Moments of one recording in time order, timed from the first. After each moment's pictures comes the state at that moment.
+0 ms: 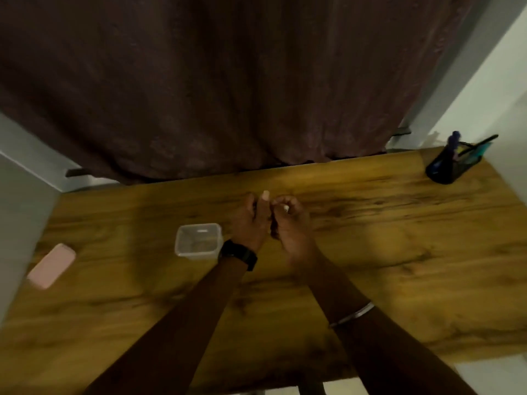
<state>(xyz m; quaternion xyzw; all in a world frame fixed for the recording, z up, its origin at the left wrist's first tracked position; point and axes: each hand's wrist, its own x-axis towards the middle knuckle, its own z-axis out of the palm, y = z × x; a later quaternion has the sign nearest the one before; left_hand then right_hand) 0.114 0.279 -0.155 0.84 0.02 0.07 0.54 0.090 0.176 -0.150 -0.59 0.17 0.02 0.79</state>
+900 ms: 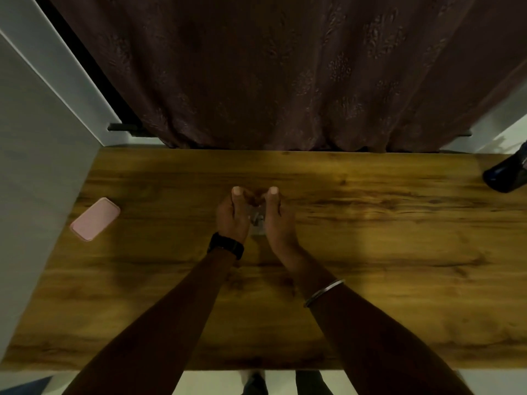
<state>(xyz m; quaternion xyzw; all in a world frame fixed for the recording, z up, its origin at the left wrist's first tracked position) 0.099 0.445 -0.211 0.78 0.06 0.14 0.61 0.099 0.340 -0.219 -0.76 0.06 -0.08 0.64</state>
